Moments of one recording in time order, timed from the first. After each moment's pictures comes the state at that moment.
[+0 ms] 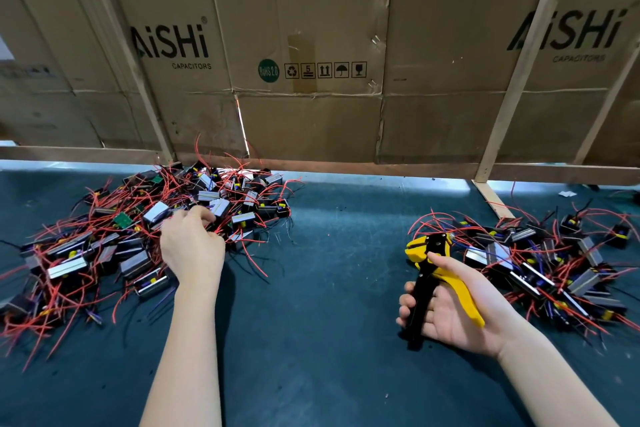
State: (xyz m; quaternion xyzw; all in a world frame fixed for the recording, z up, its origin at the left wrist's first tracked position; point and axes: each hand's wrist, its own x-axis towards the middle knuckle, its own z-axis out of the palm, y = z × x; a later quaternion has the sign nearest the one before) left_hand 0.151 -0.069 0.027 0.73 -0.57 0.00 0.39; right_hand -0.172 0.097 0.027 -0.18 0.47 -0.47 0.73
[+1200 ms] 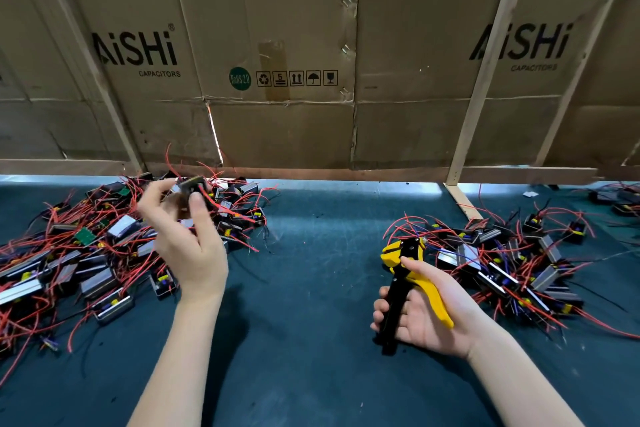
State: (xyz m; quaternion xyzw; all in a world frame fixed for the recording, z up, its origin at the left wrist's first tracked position) left_hand 0.096 -0.038 0.054 0.31 -0.55 -0.02 0.78; right_hand -0.172 0.097 0.028 -0.17 0.46 -0.48 0.73
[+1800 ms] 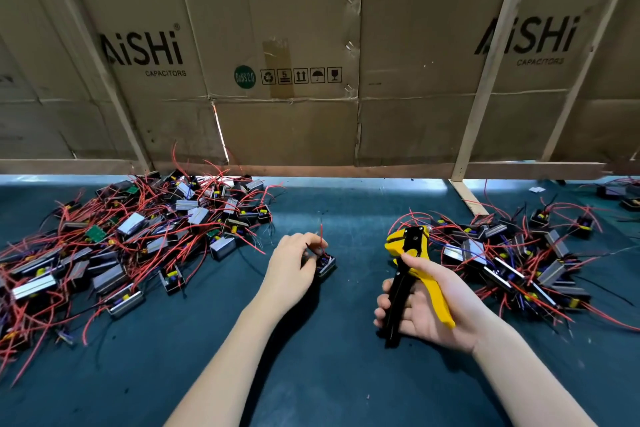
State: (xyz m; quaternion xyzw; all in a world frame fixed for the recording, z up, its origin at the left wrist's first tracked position) left_hand 0.036 -0.027 0.003 0.42 -0.81 -0.22 0.34; right_hand -0.169 0.098 0.025 -0.21 0.45 -0.48 0.72
